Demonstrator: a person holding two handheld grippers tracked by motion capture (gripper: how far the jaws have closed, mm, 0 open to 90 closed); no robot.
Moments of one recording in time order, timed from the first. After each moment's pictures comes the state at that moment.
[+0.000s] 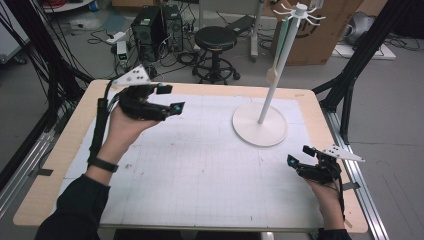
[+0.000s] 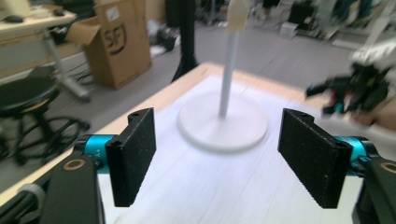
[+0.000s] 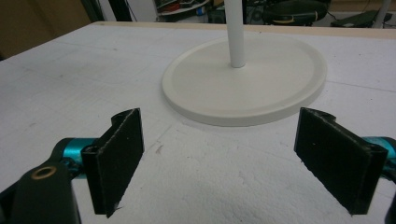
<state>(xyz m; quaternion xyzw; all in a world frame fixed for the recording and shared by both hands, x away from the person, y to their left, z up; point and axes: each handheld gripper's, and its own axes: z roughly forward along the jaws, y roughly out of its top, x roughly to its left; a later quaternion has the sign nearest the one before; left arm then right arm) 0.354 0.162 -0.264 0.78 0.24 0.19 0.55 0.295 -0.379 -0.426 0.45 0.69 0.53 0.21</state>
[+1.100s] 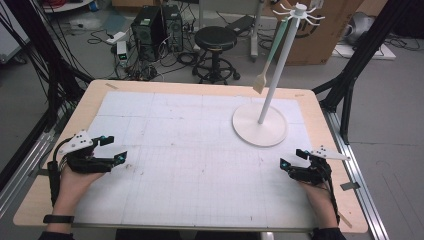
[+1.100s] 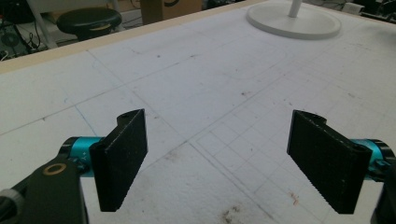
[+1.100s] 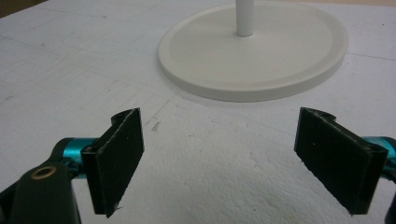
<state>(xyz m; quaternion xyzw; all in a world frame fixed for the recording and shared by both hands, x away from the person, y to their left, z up) 0.305 0.300 -0.415 0.75 0.33 0.21 0.53 0.301 -0.363 -0.442 0.45 0.72 0.49 0.20</state>
